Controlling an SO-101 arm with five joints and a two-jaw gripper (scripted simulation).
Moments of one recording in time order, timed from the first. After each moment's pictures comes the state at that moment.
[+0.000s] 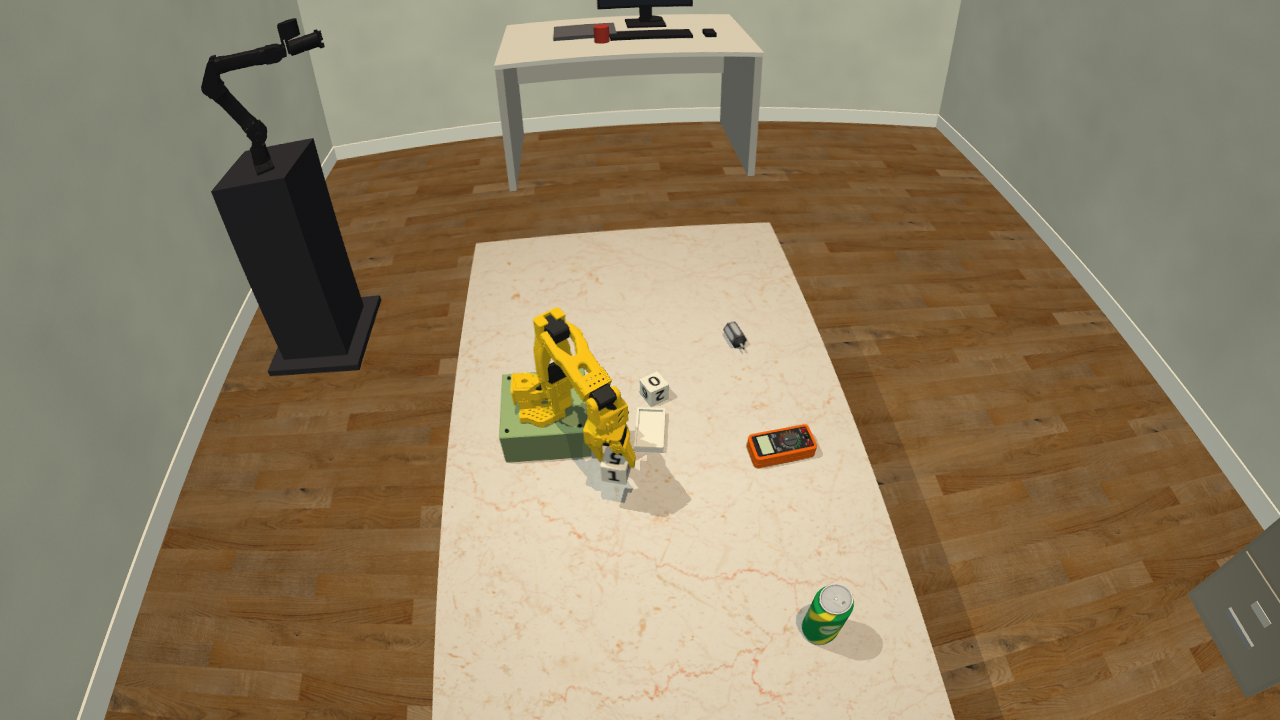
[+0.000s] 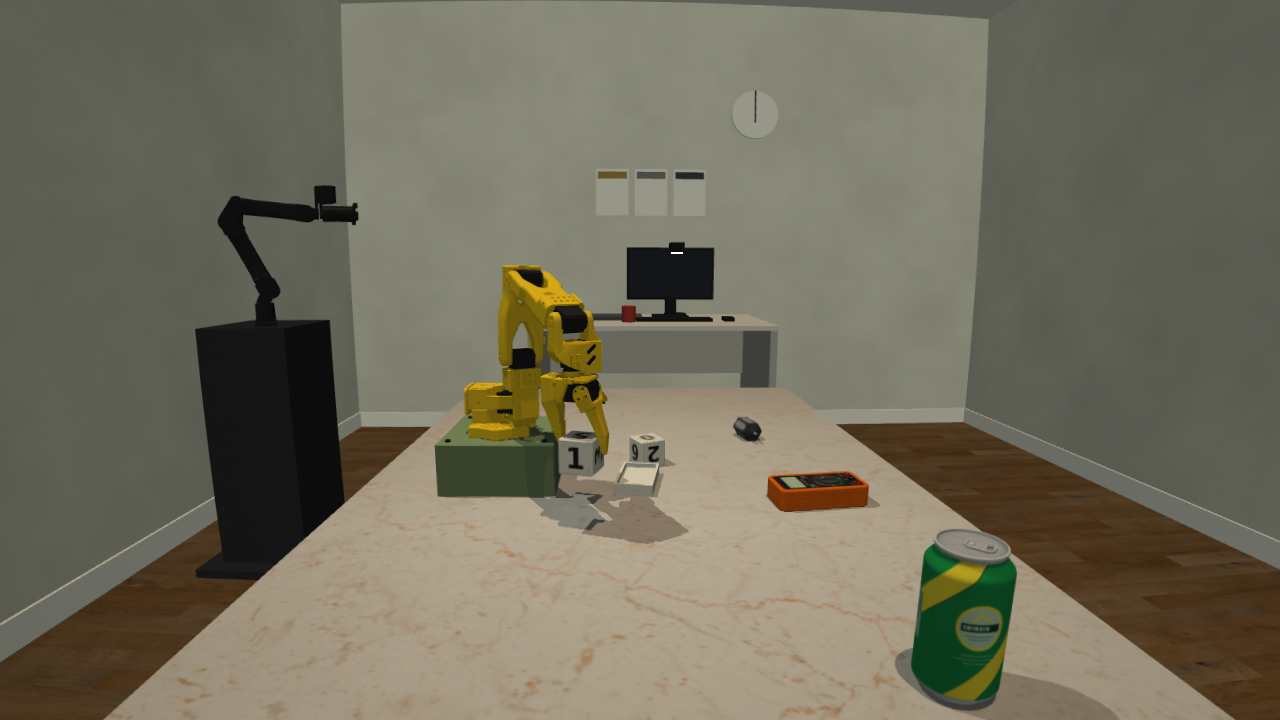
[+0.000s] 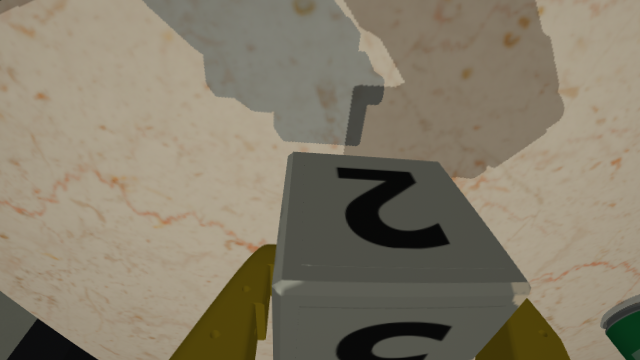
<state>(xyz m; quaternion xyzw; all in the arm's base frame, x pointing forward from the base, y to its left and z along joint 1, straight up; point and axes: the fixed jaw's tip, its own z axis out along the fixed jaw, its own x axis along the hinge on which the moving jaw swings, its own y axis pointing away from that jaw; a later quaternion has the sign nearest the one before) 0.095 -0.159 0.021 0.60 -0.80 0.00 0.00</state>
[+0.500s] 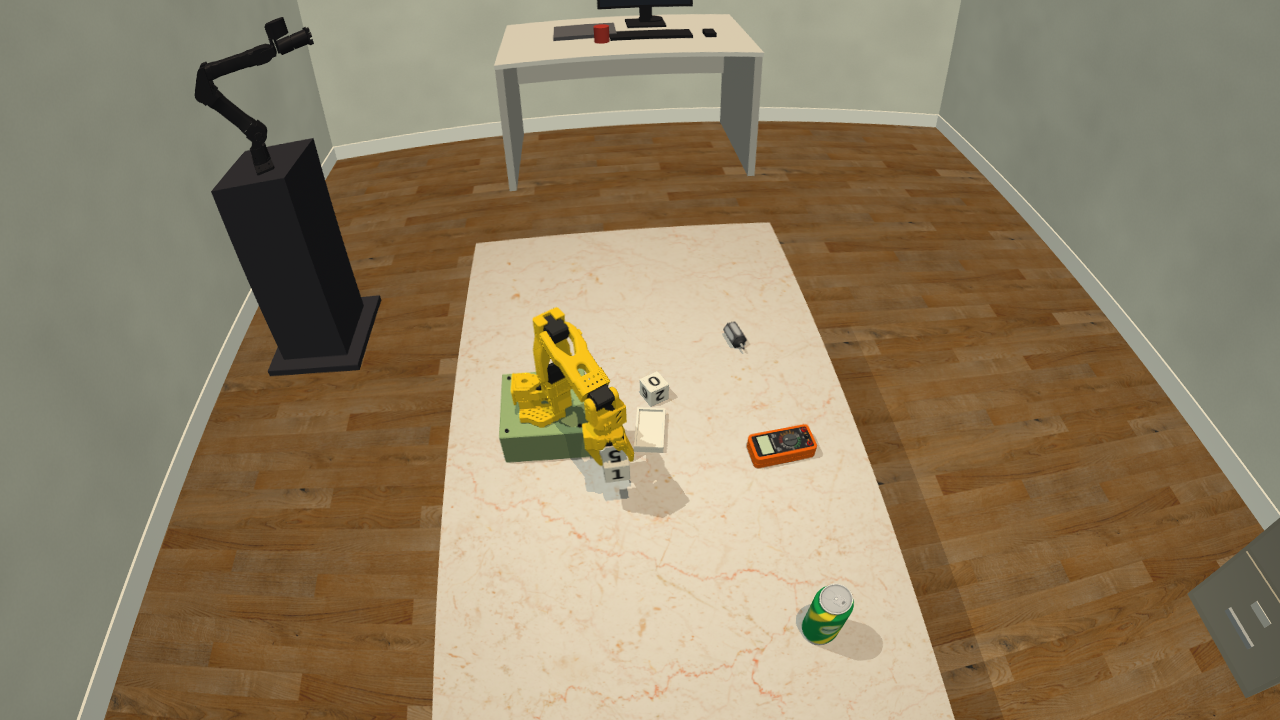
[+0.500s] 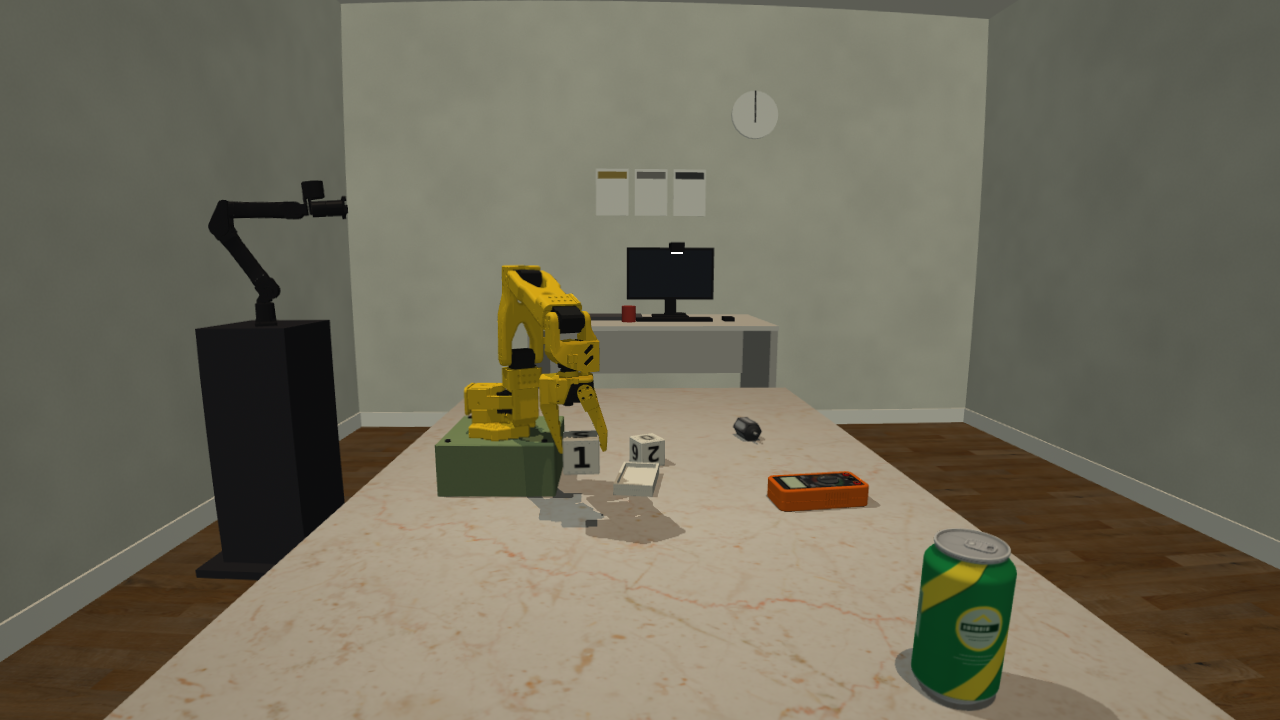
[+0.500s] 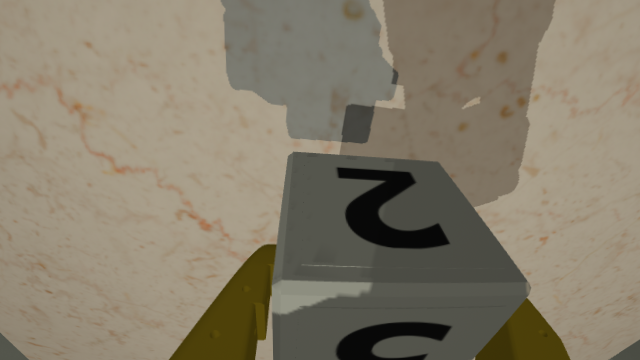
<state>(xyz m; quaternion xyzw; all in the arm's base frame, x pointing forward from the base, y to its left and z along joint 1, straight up) 0.091 -0.164 0.021 0.73 -0.68 0.00 0.00</state>
